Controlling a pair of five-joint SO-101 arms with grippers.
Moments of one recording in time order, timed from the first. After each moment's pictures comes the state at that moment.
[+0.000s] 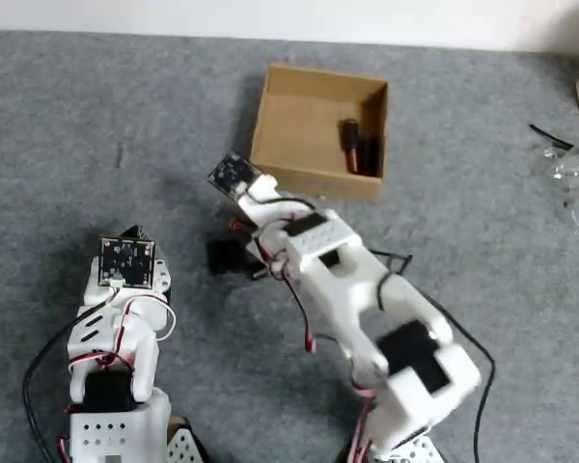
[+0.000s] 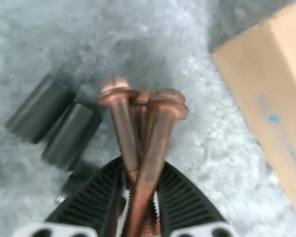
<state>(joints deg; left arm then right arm) -8.7 -103.3 96.0 37.9 -6.2 -33.9 3.3 29.8 30.5 26.3</state>
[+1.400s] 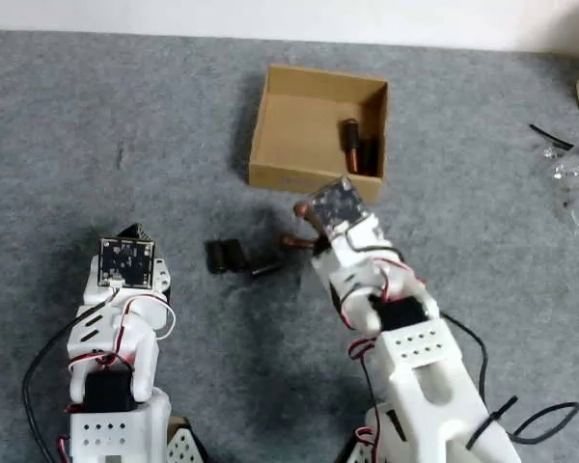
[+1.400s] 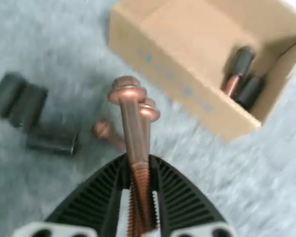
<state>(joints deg) -8.7 -103.3 96.0 37.1 -6.3 -21.1 -46.9 70.6 23.0 21.0</state>
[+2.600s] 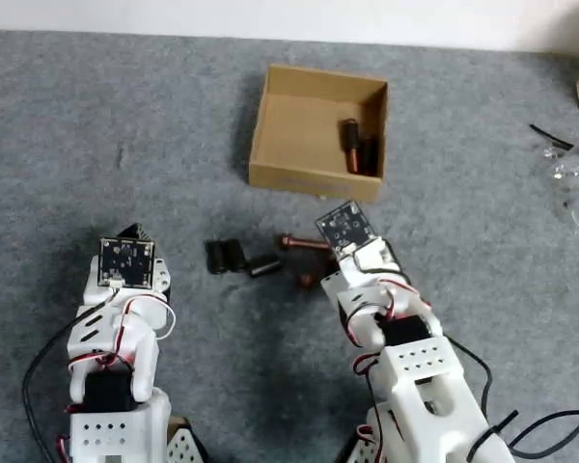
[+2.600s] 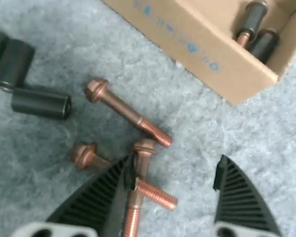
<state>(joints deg) -8.7 -103.3 96.0 37.1 -6.3 -18.8 -49.9 77.7 20.9 21.5</state>
